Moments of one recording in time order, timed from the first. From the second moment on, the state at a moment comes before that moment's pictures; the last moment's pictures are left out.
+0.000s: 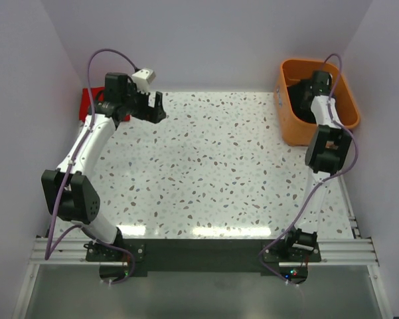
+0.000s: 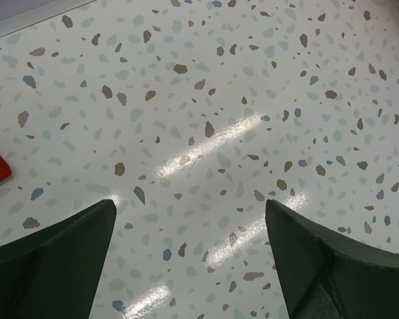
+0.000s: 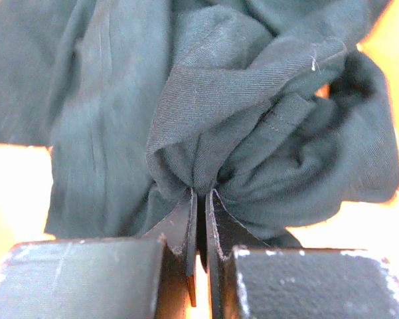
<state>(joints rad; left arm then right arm) -0.14 1.62 1.52 -0.54 0.37 0.08 -0.21 2.41 2.13 -0.51 0.24 0.16</state>
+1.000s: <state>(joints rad) -0.09 1.42 1.40 -0.52 0.45 -0.04 -0.19 1.69 2.07 -0.21 -0.26 0.27</state>
